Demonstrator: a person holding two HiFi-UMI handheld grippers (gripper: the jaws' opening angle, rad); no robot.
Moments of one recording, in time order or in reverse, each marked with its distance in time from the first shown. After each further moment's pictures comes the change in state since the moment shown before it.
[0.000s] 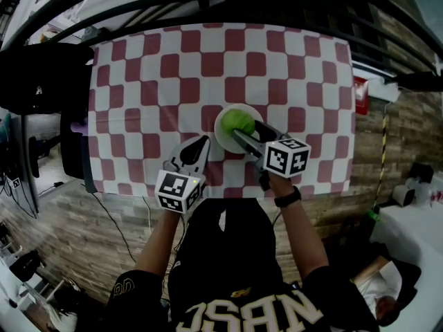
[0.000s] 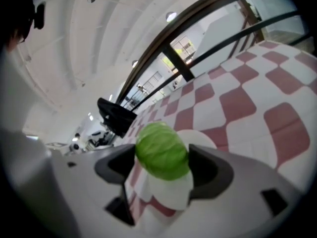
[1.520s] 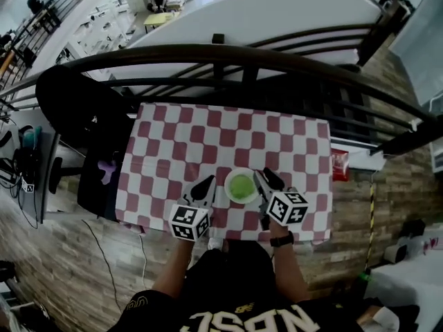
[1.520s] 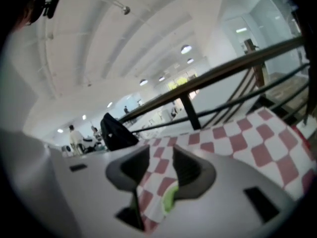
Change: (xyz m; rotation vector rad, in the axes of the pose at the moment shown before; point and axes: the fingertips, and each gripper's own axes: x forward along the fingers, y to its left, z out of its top) left arm -0.065 -0.010 0.113 -0.051 -0.235 0.103; right arm -0.090 0.082 0.103 -0.210 -0.289 -0.112
